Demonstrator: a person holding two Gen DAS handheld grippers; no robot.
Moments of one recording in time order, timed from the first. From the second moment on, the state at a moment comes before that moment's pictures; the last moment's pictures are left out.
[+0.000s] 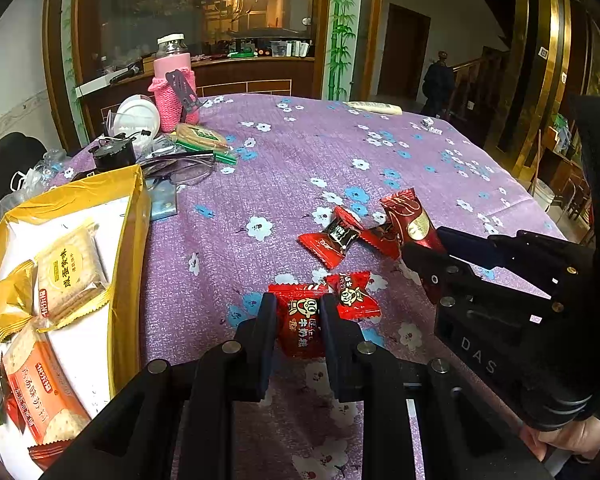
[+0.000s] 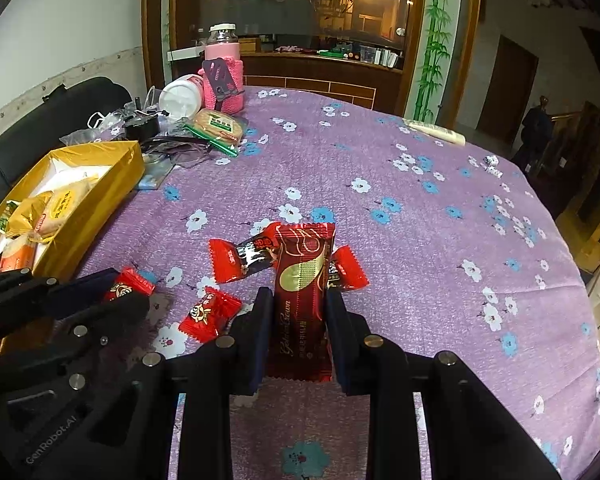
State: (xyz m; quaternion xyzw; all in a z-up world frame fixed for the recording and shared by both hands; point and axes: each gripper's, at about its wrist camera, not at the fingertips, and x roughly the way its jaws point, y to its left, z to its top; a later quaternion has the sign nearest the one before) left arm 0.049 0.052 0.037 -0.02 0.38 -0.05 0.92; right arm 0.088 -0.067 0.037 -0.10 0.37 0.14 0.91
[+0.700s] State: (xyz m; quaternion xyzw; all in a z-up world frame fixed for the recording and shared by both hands) left arm 0.046 0.053 0.042 -0.02 0.37 -0.05 0.93; right arm 0.083 -0.068 0.041 -0.13 0.35 0.12 0.92
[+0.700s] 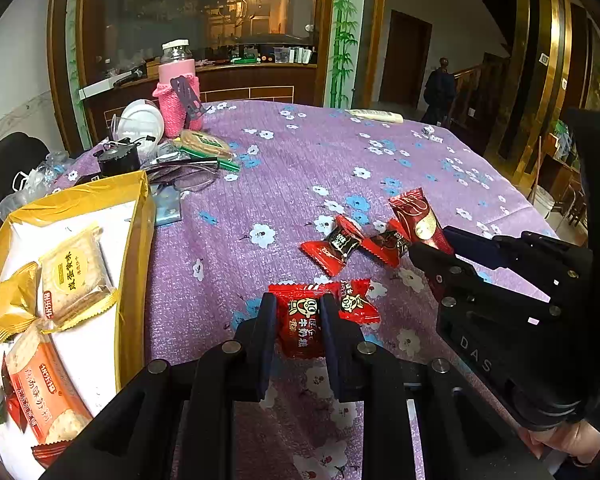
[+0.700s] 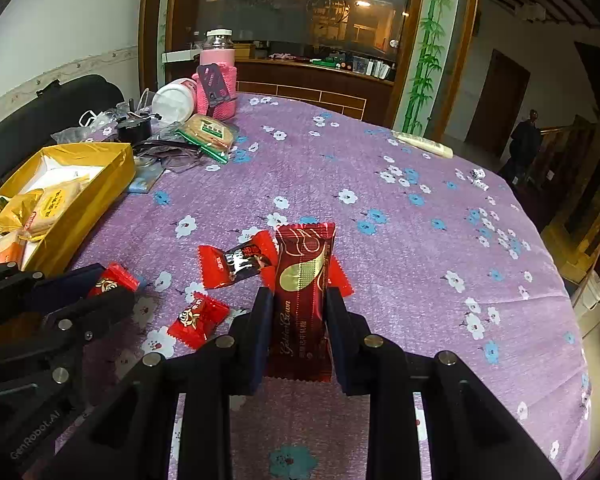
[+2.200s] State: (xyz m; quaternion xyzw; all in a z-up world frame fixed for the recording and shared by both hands) left arm 0.034 0.058 0.058 -0.02 0.31 -0.01 0.95; right arm 0.076 -0.062 0.050 -0.19 0.28 0.04 0.94
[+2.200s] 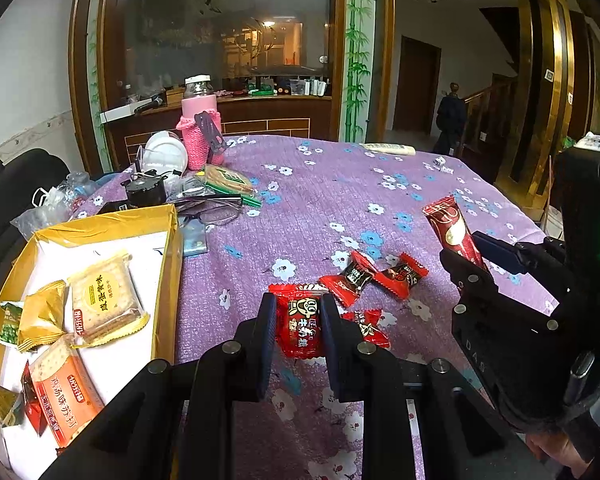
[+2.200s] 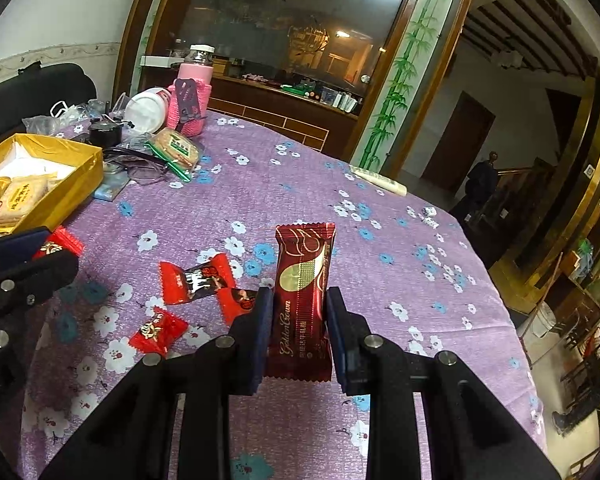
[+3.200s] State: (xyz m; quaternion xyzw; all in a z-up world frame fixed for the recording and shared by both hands) left arm 0.025 0.091 0.081 -0.08 0.28 0.01 0.96; right arm 0.042 -0.056 0.094 -0.07 0.23 0.22 0.95
